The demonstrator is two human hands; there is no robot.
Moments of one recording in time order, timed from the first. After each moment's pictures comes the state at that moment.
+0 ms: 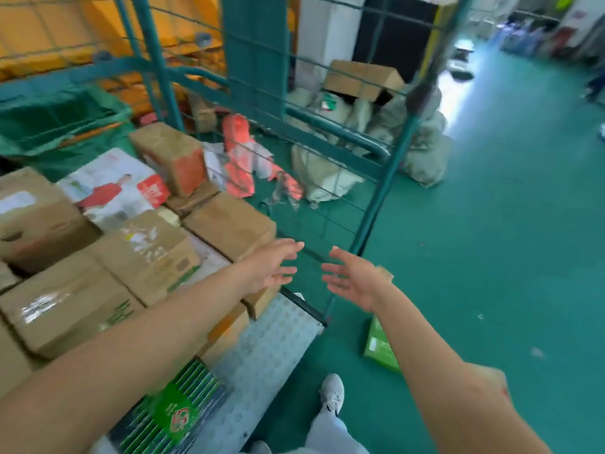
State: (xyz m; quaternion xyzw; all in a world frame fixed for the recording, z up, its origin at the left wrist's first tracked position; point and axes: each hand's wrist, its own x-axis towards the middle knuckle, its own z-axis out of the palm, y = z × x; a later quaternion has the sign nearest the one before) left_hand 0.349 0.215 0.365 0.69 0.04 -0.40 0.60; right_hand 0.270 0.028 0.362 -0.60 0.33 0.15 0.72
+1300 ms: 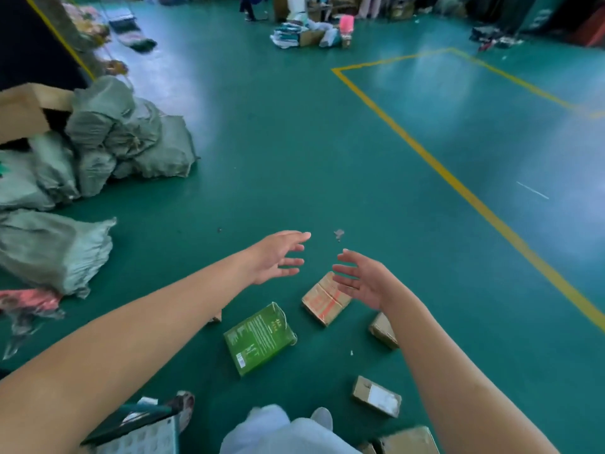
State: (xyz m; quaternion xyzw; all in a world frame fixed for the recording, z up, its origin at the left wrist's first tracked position) left_hand 0.095 -0.436 0.379 0.64 -0.30 -0.63 0.31; right_hand -0.118 -0.470 0.337 -0.32 0.56 -0.21 0.74
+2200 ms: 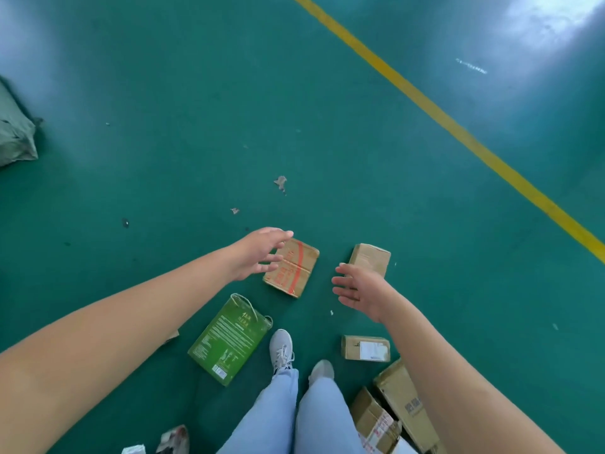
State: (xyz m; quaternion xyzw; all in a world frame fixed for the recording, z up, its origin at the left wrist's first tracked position) left_hand 0.094 -0.738 0.194 0.63 -0.34 -0.70 0.07; right_hand -0.139 -0.661 0.165 -0.10 0.71 -0.18 0.67
